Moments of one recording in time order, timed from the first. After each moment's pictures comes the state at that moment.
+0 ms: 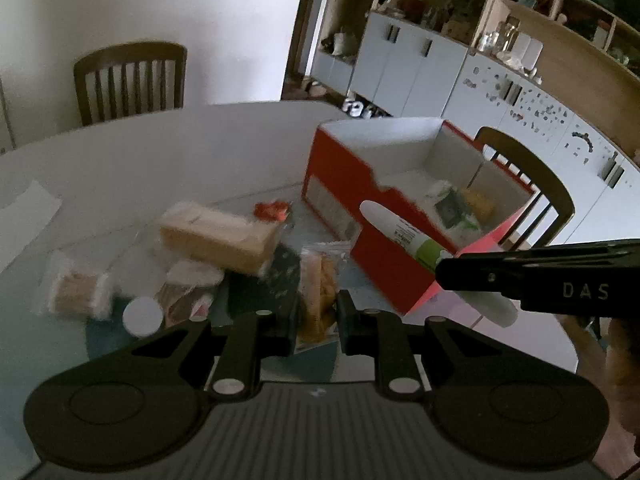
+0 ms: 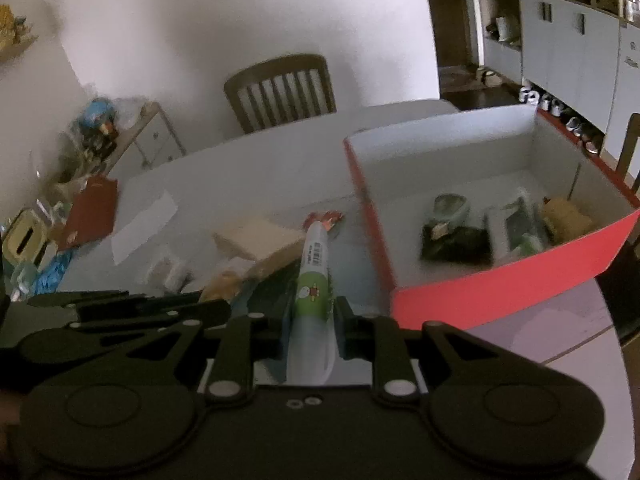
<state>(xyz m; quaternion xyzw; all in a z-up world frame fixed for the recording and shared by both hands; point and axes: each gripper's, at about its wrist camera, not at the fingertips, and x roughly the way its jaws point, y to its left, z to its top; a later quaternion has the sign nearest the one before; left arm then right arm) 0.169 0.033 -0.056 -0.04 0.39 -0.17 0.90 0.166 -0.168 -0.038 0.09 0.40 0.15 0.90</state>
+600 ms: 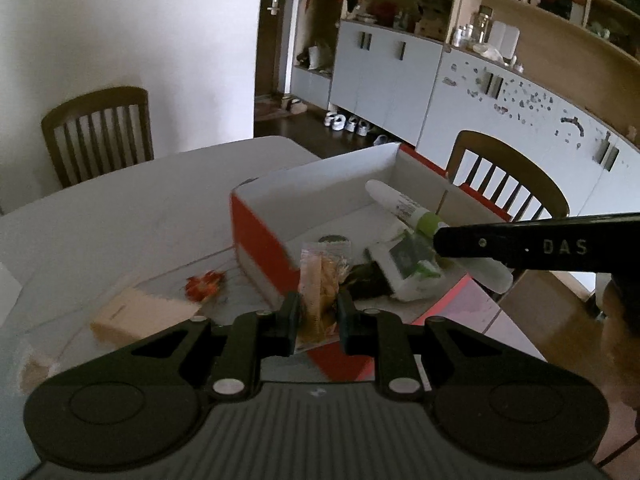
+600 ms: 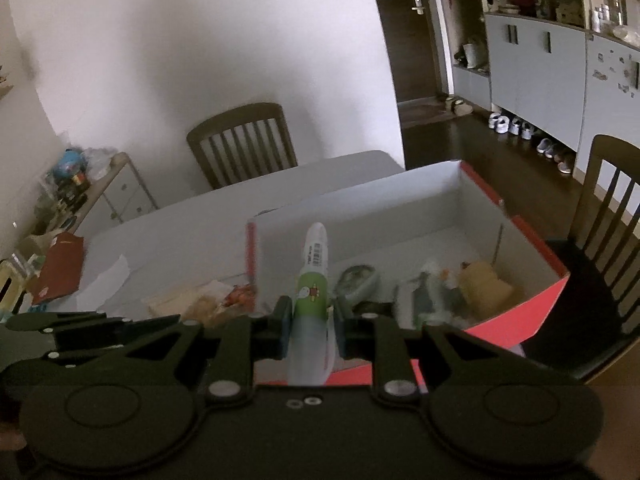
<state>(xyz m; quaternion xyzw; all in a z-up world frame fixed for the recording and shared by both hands) 0.215 -0.068 -0.024 0.01 0.37 -0.18 0.91 0.209 -0.266 -0.024 0.10 0.36 0.11 0.92</state>
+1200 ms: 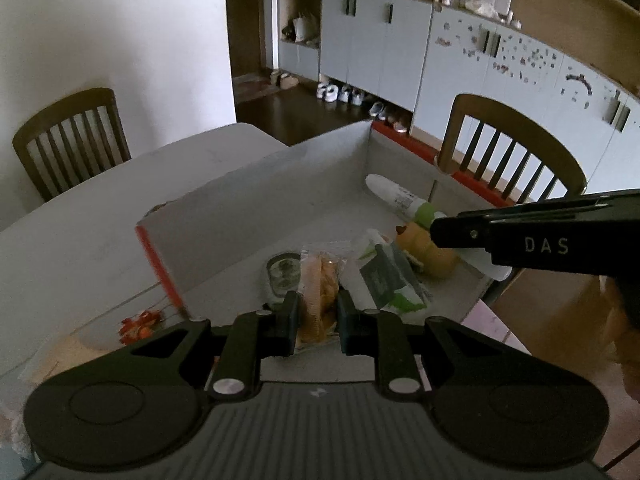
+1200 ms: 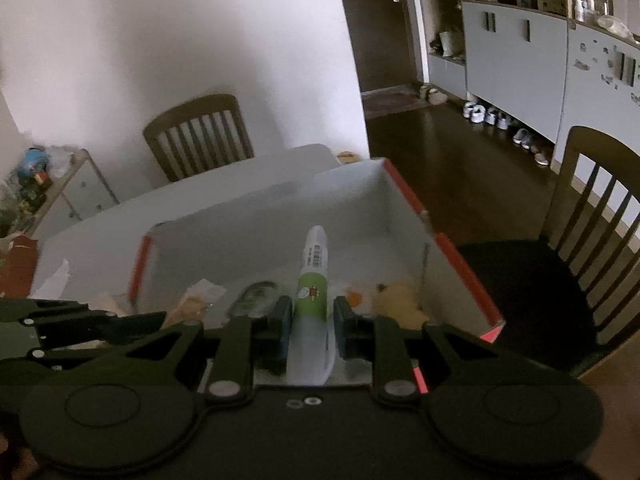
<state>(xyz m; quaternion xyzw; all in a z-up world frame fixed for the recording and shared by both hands) 0.278 -0.159 -0.049 0.06 0.41 -0.18 0.89 0.263 -0.335 -0.060 0.08 0.39 0.08 0.91</state>
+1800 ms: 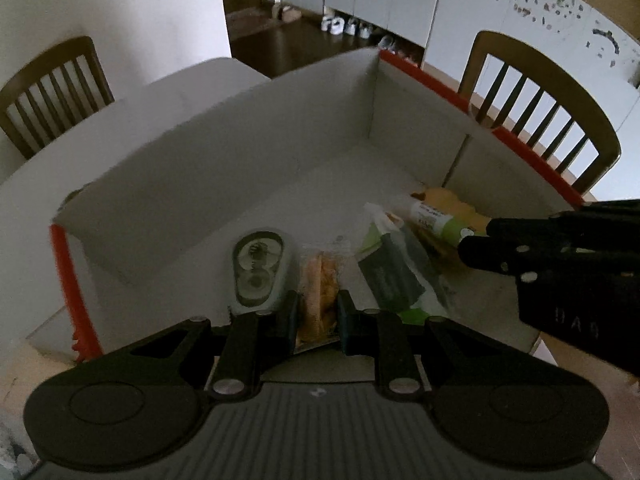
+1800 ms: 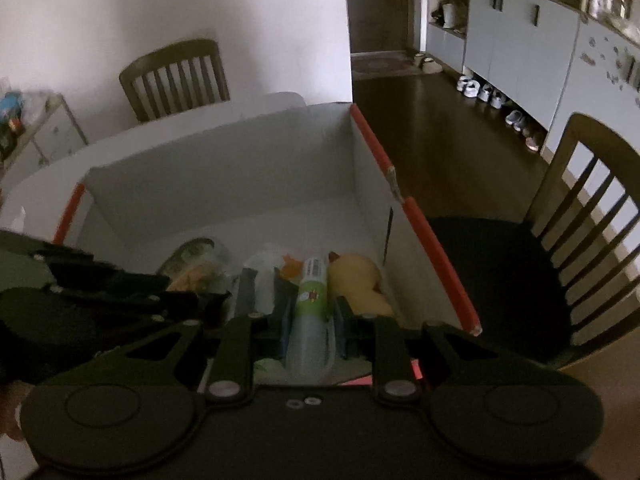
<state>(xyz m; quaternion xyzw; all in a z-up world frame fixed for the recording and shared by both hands) 0.343 -0.202 -0.095 0.09 0.50 -0.17 0.84 0.296 -0.334 -0.097 0.01 0.45 0.07 0.89</state>
